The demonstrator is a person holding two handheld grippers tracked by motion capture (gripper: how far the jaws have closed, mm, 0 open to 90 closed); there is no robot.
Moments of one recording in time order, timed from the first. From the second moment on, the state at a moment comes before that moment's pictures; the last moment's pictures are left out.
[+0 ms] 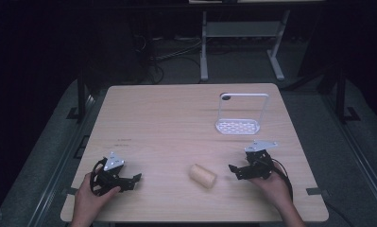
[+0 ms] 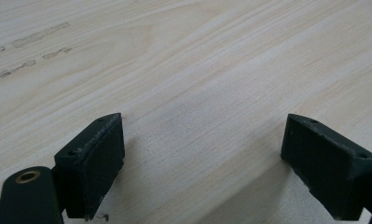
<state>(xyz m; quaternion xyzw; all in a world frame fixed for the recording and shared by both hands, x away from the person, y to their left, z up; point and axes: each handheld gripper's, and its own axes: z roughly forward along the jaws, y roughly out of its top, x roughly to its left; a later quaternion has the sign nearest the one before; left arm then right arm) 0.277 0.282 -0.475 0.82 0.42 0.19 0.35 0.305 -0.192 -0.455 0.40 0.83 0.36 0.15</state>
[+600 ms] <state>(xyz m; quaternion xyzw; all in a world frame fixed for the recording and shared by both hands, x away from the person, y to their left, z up) 0.277 0.282 -0.475 0.82 0.42 0.19 0.35 0.316 -0.177 -0.448 0.39 0.83 0.37 0.13</state>
